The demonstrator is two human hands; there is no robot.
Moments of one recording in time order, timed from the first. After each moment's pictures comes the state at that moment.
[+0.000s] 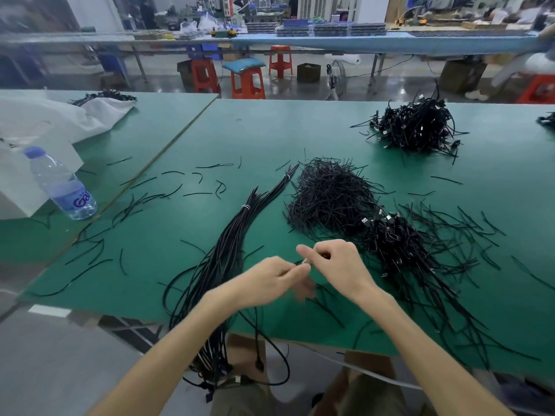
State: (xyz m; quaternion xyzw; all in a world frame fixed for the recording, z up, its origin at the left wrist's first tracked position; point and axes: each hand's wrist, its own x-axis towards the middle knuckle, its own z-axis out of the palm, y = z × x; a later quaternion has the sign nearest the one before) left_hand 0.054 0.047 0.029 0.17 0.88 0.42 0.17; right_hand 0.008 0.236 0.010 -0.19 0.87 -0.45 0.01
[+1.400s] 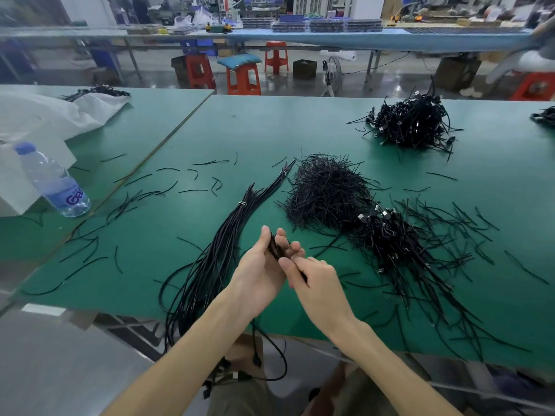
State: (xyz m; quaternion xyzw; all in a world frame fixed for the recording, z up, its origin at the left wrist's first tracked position) left_hand 0.058 0.073 0.028 -0.18 0.30 0.93 0.12; right_hand 0.069 0.204 0.008 -0.20 0.87 -0.44 -0.04
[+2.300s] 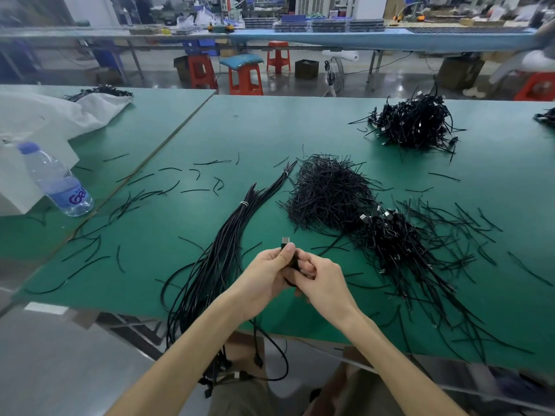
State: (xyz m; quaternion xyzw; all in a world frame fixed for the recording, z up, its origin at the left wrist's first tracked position) left_hand 0.068 0.067 0.023 -0.02 0.56 0.81 0.17; right_hand 0.055 0.210 0.004 -0.12 0.79 -0.60 0.08
